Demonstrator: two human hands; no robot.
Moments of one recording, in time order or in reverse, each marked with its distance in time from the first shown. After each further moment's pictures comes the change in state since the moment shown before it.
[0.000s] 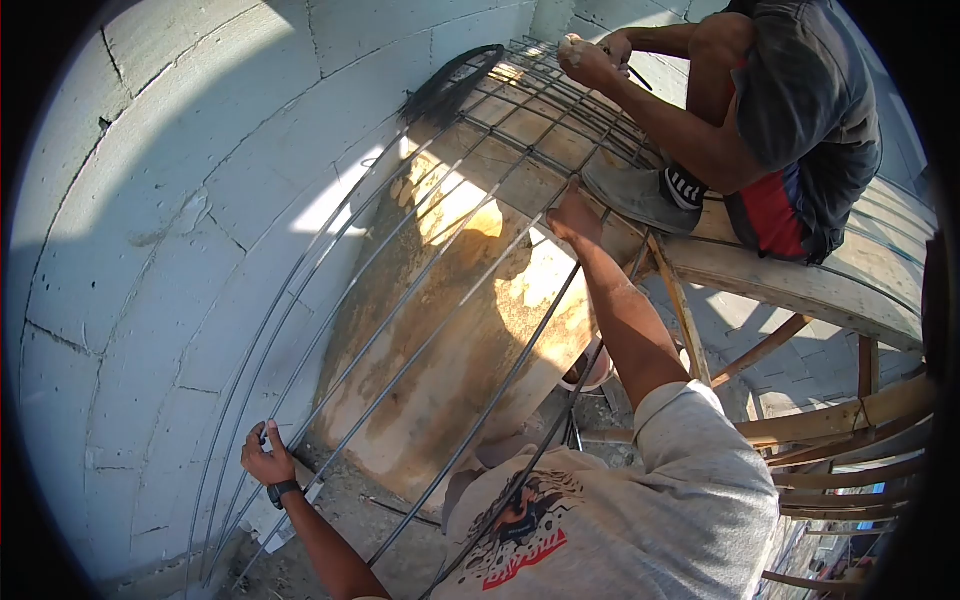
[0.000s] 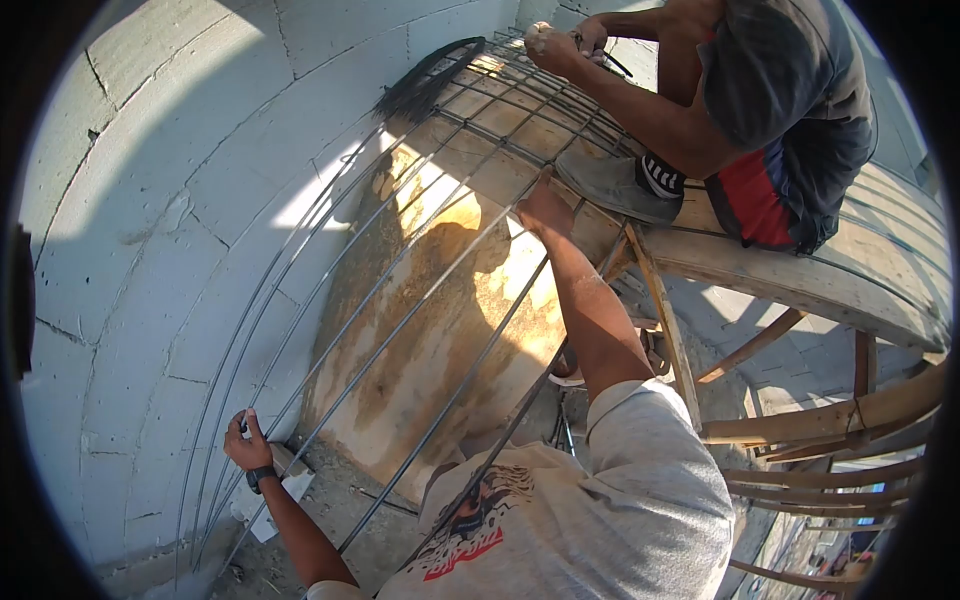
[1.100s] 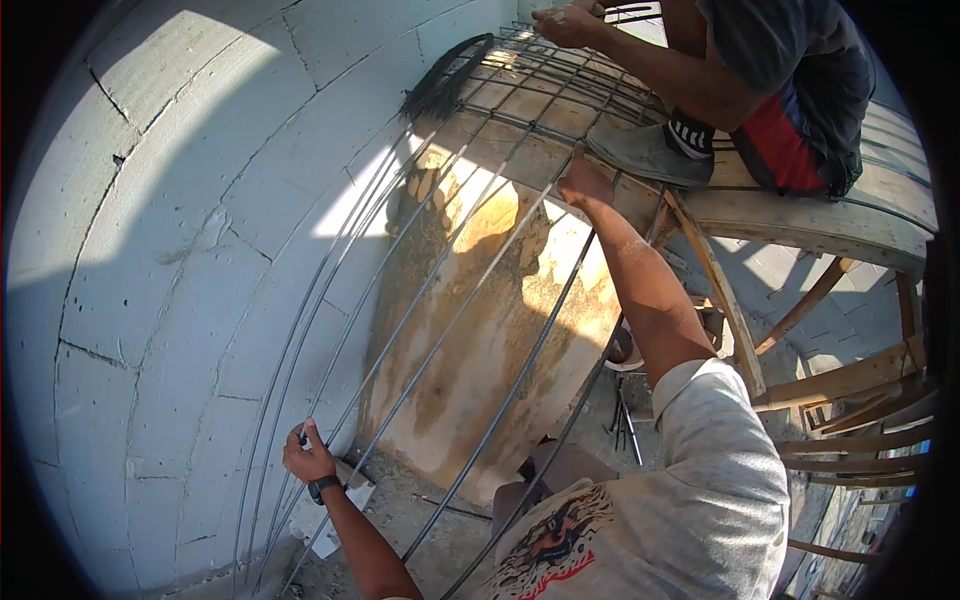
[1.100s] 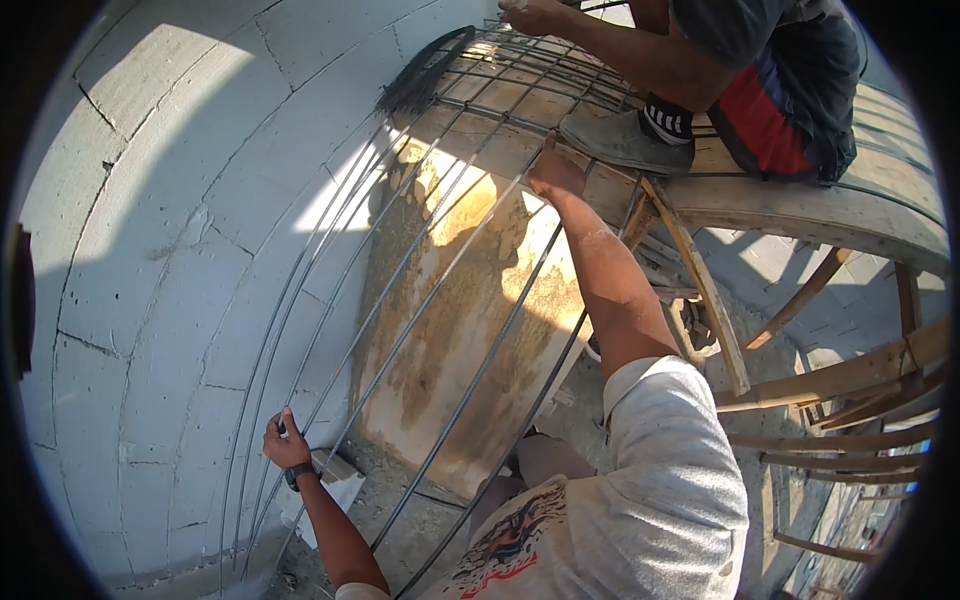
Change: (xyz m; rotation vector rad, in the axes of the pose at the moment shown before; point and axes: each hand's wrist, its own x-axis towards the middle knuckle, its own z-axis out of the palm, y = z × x) left_hand -0.008 -0.004 0.009 0.000 0.038 -0.030; right_hand 0.008 0.004 0.006 -0.012 0.024 0.006
